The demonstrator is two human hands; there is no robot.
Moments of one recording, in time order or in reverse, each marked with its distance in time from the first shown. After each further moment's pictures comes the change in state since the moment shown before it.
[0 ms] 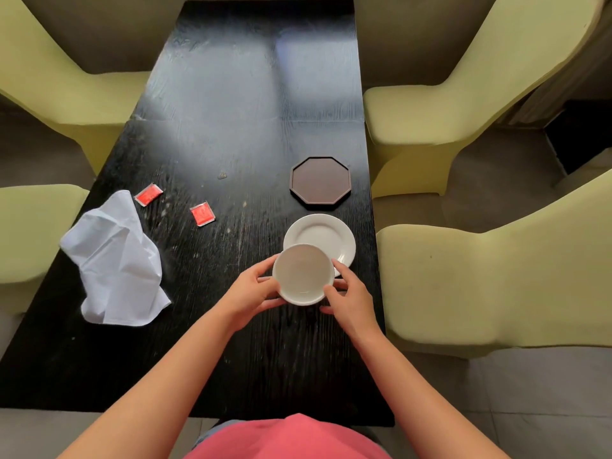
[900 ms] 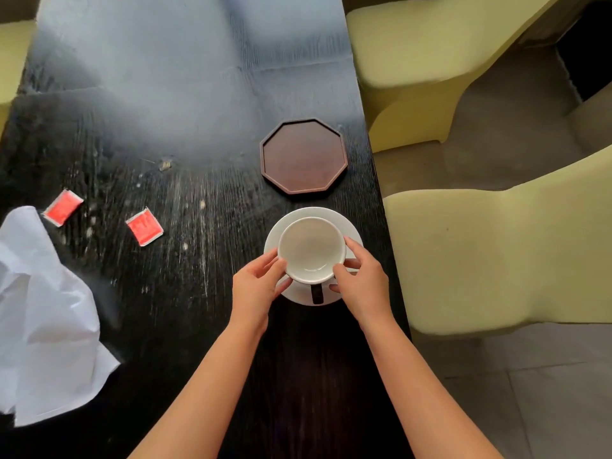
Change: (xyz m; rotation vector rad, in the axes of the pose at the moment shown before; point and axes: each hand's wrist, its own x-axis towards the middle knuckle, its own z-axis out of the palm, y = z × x) left_hand 0.143 -0.019 0.012 -0.152 0.274 0.084; right_hand 0.133 0.025 0.011 -0.047 0.207 0.089
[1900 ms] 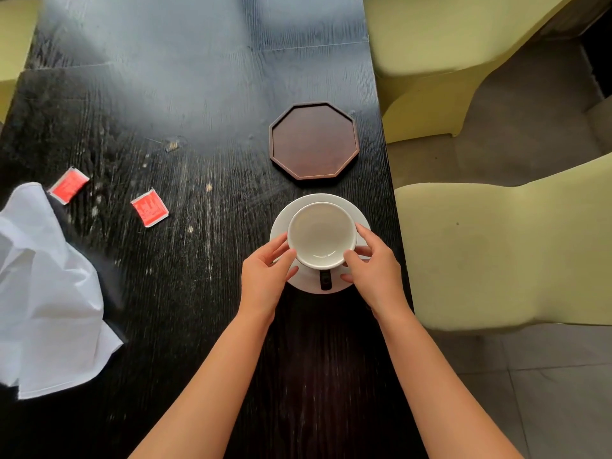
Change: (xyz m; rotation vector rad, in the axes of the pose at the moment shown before) left_hand -0.001 -0.012 0.002 0.054 0.001 0.081; right_hand 0.008 0.009 -0.004 -0.047 -0.039 0.007
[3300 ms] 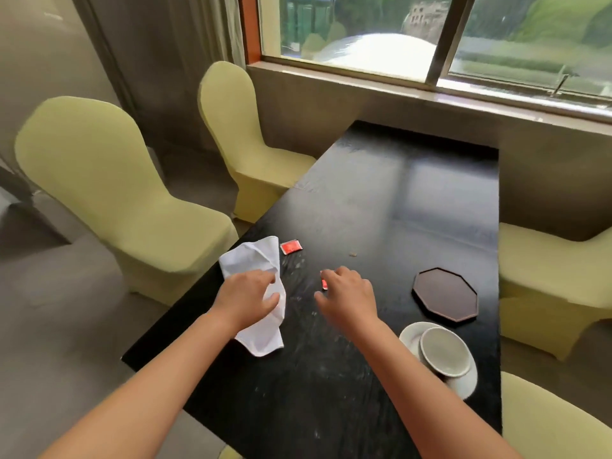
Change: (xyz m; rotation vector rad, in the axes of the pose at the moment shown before) left_hand -0.156 0.139 -0.277 1.327 0.448 0.487; right_hand -0.197 -0.197 0.151 -0.990 -0.252 -1.041
